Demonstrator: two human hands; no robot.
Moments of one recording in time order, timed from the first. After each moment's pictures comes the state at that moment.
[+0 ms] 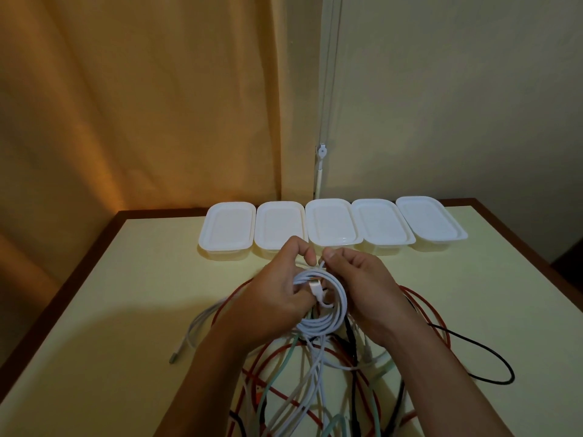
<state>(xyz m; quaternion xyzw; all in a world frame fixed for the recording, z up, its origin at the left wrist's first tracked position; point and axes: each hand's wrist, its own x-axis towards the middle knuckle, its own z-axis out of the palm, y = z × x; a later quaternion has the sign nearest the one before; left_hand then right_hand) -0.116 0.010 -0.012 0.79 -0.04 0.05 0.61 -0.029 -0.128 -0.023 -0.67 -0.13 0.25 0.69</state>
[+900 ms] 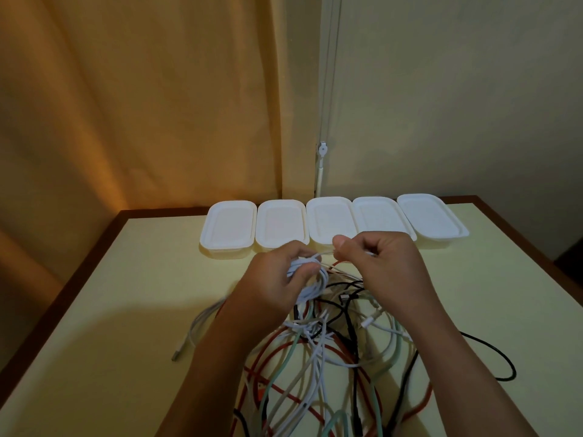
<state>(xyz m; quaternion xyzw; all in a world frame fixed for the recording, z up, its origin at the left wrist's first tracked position) -0.107 0.017 -0.020 0.89 0.01 0.19 0.42 -0.024 -0.147 0.006 -0.81 -0.20 0.03 0.54</state>
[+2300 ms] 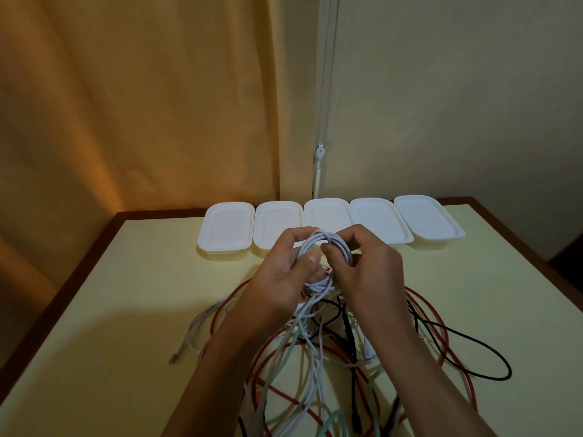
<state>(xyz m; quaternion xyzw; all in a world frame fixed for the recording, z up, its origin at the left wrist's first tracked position) -0.109 -0.006 -0.006 0.73 -0.01 0.15 0.67 -0.032 -0.128 -0.016 -0.82 -0.23 -0.10 0.51</state>
